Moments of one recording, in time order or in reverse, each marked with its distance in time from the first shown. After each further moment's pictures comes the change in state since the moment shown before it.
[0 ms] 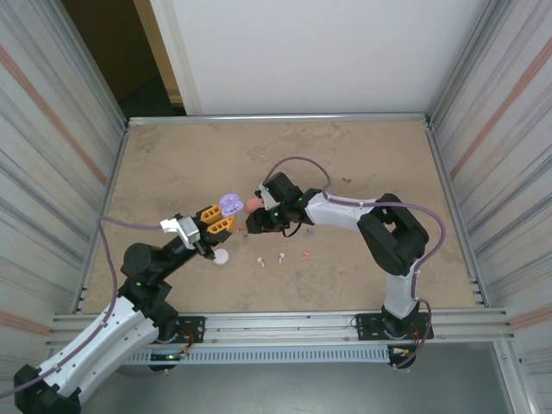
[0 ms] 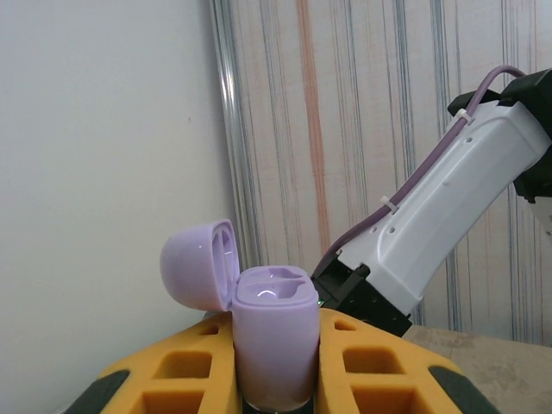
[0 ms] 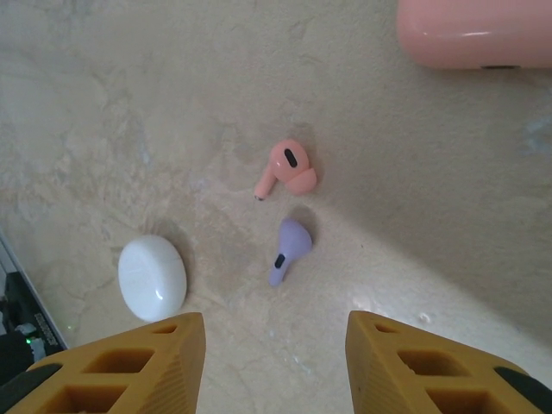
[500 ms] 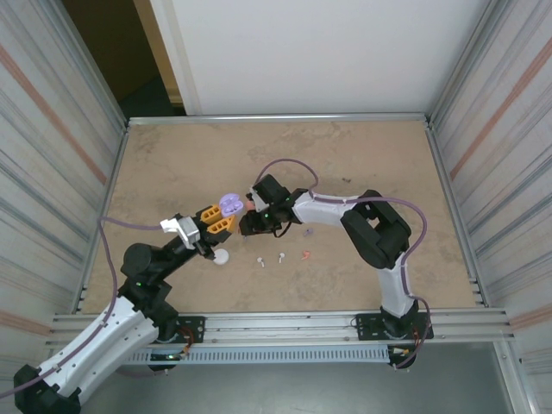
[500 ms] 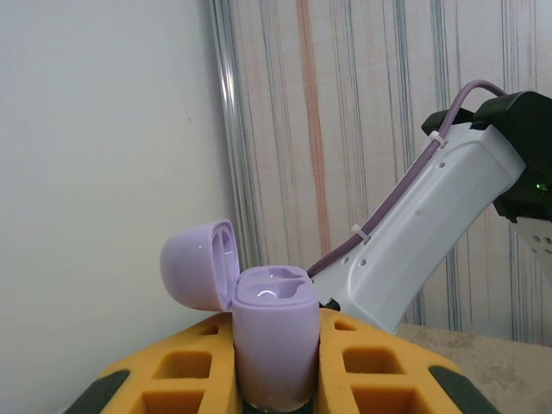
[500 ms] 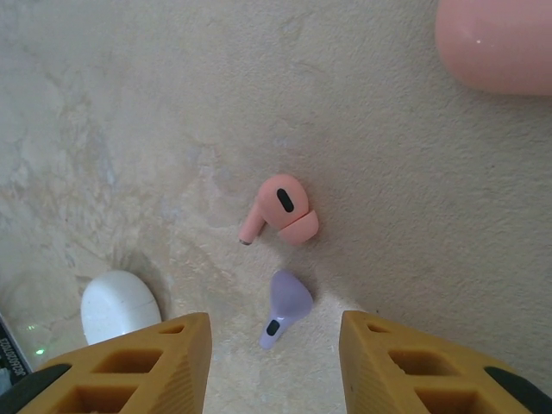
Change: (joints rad) left arm 0.000 0.000 0.000 0.000 0.000 0.000; right arm 0.030 0.122 0.103 -0.030 0.027 0.004
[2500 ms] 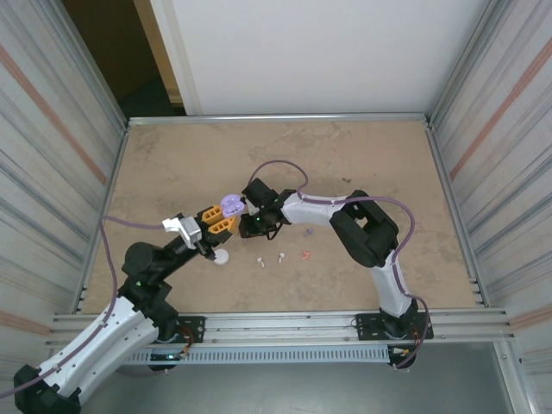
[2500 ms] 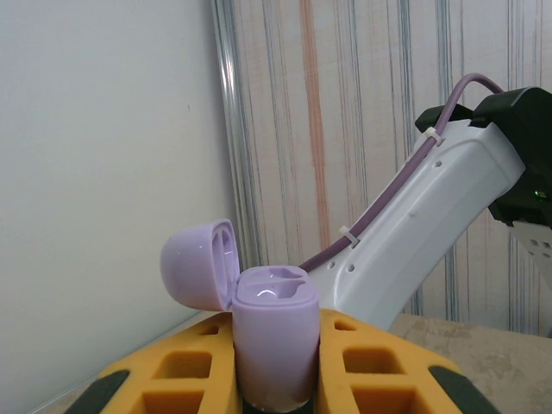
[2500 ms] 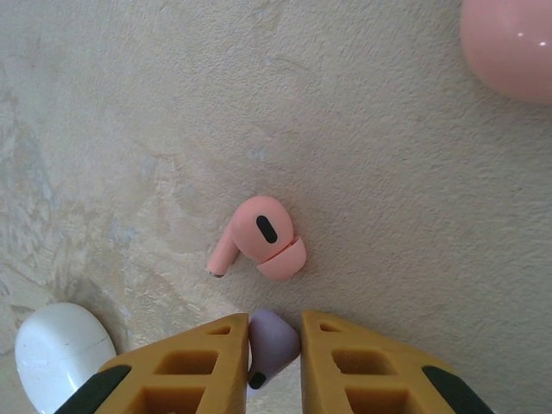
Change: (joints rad) left arm 0.000 -0.001 0.000 -0.031 -0.002 0.001; right arm 0.049 0.075 0.100 -0.090 0.108 -0.009
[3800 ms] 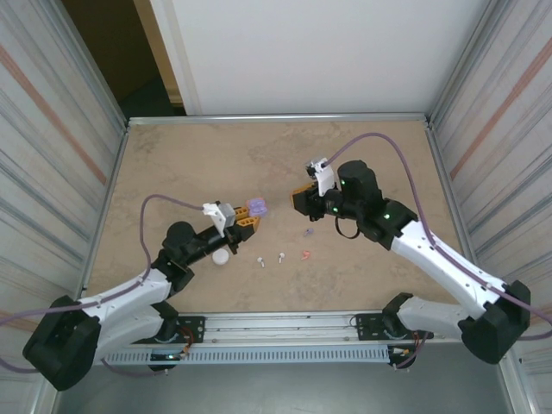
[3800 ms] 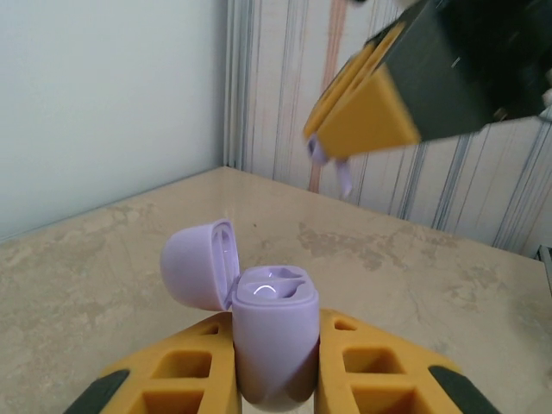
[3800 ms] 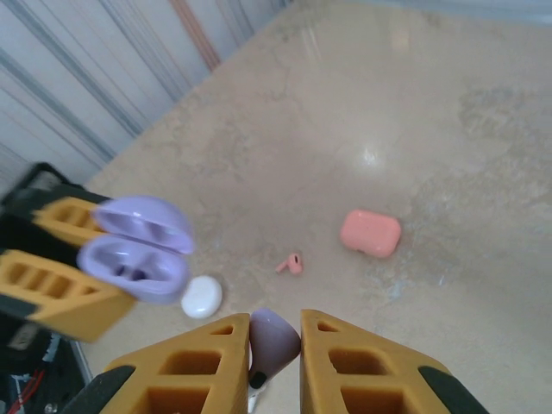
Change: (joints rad) left arm 0.000 0.500 -0.047 0.265 0.028 -0.089; right arm -0.202 -1.014 -0.440 0.064 -0.016 -0.343
